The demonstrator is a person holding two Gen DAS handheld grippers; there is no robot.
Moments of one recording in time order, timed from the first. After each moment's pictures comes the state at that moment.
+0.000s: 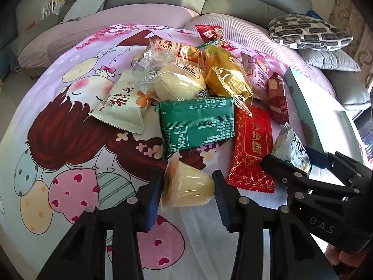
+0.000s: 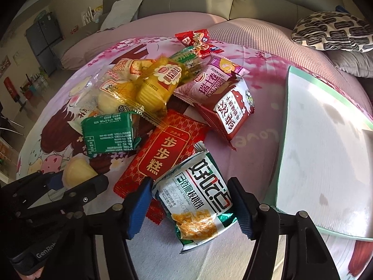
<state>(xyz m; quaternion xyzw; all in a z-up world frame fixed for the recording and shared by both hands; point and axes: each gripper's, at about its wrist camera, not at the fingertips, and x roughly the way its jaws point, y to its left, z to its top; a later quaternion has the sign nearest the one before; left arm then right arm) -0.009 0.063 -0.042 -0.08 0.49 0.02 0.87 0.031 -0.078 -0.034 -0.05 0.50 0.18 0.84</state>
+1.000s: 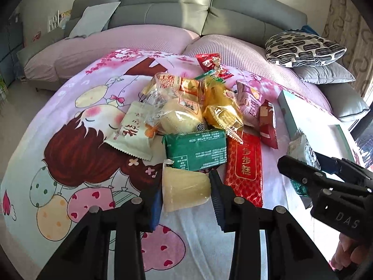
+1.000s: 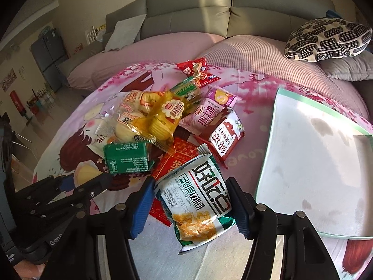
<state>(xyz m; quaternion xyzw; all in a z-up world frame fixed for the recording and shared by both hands) -0.015 0.066 -0.008 -0.08 0.44 0.03 0.90 0.021 -0.097 0.011 0.00 0.46 0.19 0.87</state>
